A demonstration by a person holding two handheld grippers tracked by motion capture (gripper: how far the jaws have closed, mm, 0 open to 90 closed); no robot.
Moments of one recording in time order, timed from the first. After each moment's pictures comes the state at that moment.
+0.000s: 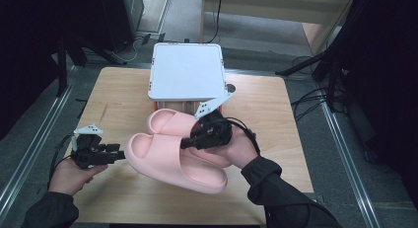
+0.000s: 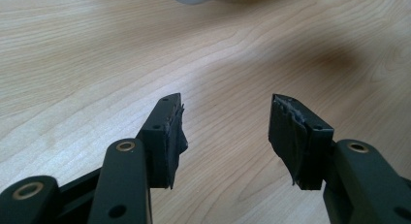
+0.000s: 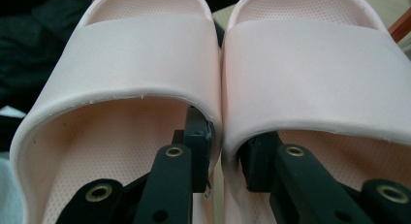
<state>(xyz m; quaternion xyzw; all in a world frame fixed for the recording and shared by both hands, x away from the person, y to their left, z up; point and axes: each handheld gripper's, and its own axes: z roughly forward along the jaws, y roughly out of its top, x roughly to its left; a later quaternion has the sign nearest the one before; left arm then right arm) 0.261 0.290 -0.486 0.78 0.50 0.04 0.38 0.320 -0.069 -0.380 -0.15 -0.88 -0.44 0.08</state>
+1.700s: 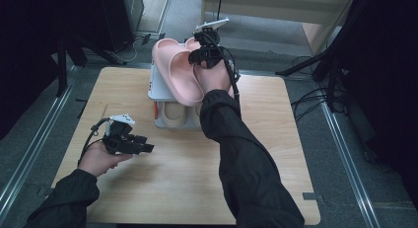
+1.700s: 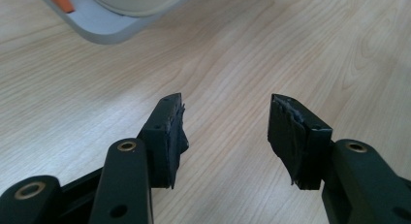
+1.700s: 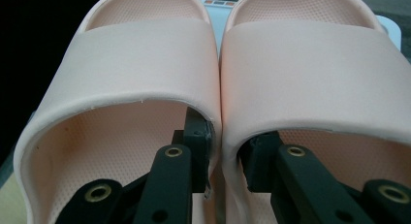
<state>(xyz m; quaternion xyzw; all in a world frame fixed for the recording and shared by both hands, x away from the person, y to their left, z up) 0.313 0.231 -0.488 0.83 0.42 -0.01 0.37 0.482 -0.021 -0.310 -0.52 -0.76 -0.37 -0.12</state>
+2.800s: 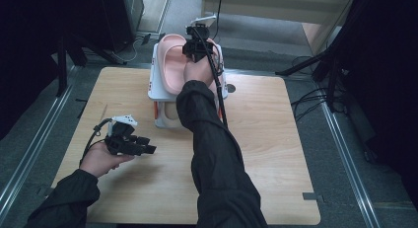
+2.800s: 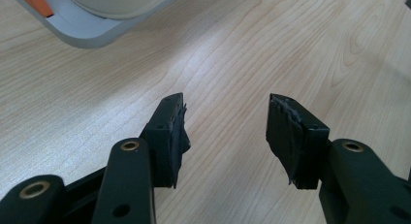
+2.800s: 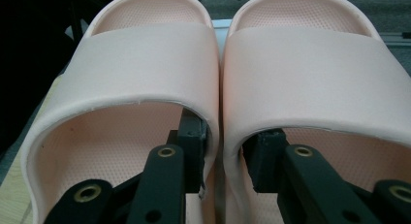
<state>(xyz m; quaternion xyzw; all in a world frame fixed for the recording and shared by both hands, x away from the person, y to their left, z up) 0.311 0.227 -0.487 0.83 0.40 -0.02 0.38 0.518 0.012 -0.326 -0.61 -0.70 -0.34 -0.17</state>
